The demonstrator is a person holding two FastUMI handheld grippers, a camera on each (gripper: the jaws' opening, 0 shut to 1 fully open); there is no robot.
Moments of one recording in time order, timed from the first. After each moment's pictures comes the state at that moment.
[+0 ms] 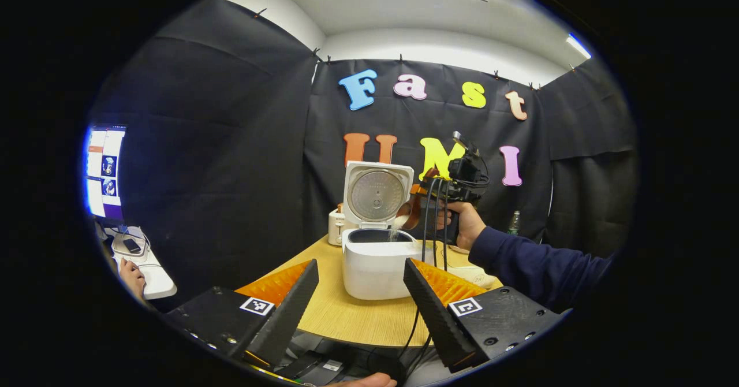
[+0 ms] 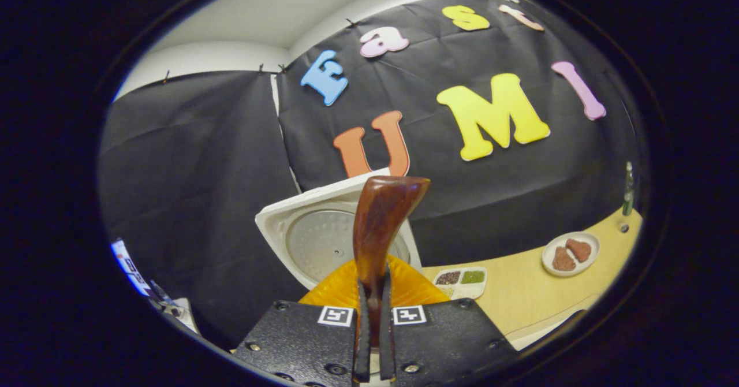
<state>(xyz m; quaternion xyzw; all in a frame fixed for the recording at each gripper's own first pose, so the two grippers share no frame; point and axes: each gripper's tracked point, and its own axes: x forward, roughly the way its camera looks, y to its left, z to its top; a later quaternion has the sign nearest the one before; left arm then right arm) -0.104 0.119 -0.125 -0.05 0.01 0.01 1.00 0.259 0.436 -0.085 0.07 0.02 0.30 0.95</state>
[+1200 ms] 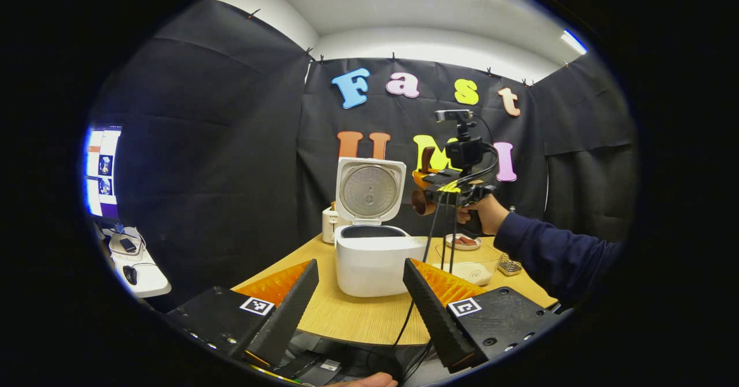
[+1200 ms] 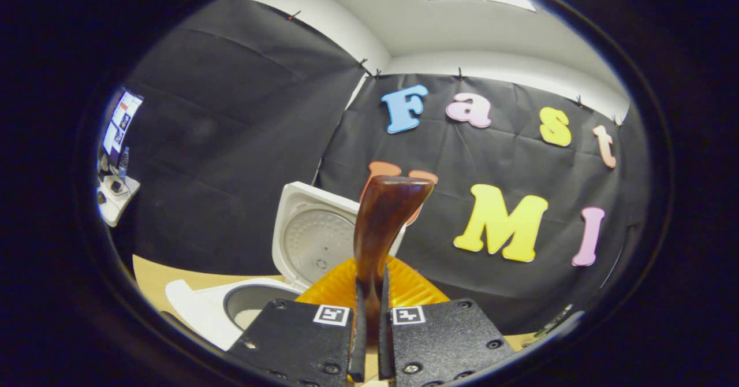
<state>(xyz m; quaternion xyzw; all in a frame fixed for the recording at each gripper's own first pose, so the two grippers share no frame) -0.108 0.115 -0.127 -0.05 0.01 0.00 1.00 0.209 0.364 -0.054 -0.17 -0.14 0.29 0.93</state>
